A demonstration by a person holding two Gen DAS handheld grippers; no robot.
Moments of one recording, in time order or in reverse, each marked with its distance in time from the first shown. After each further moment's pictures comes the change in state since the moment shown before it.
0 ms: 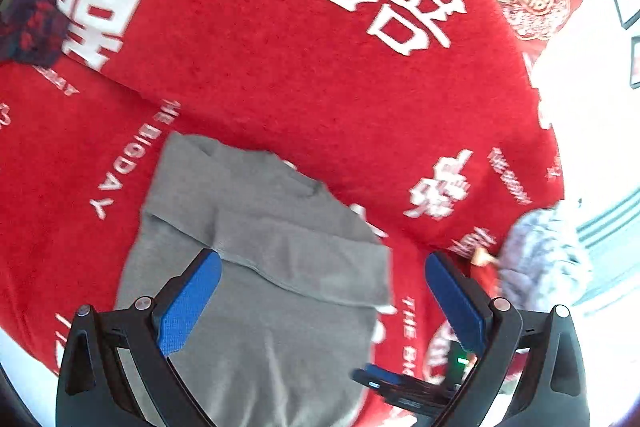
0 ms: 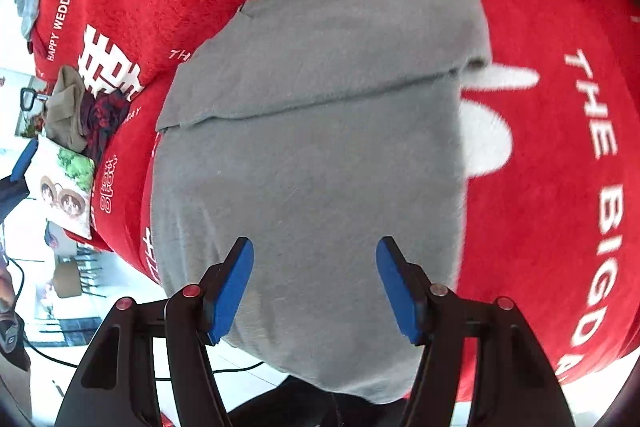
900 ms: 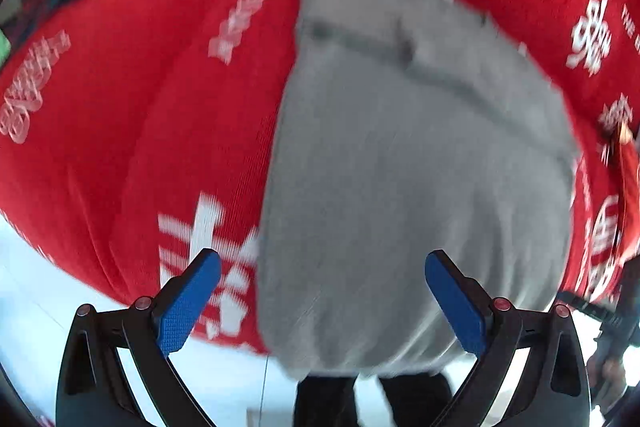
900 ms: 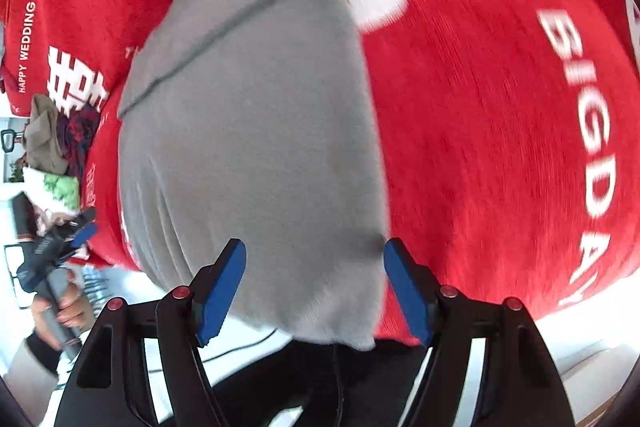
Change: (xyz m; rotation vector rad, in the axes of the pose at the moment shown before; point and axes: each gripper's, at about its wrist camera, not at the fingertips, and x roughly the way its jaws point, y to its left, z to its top) left arm 0.054 0.143 -0.115 0.131 0.408 0.493; right arm 0.008 -0.061 -0.079 0.187 0.079 -0.019
